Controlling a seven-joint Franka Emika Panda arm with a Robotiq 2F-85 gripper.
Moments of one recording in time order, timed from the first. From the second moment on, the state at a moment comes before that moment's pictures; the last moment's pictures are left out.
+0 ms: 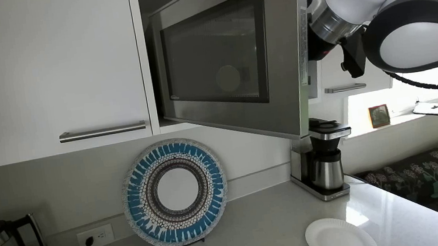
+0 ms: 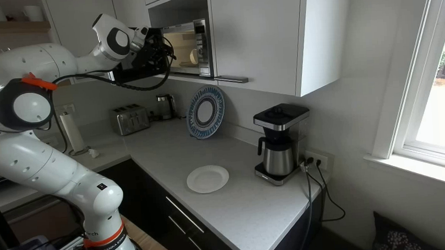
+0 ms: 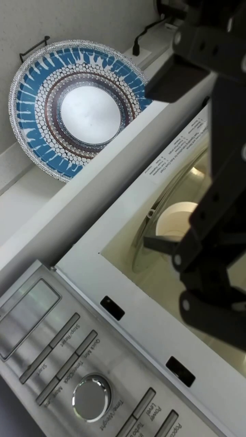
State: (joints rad) arm 0.09 -0.55 0.21 -1.97 -0.37 2.31 -0.18
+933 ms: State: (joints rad) arm 0.05 -0.51 0.19 -1.94 -0.38 2.40 -0.13
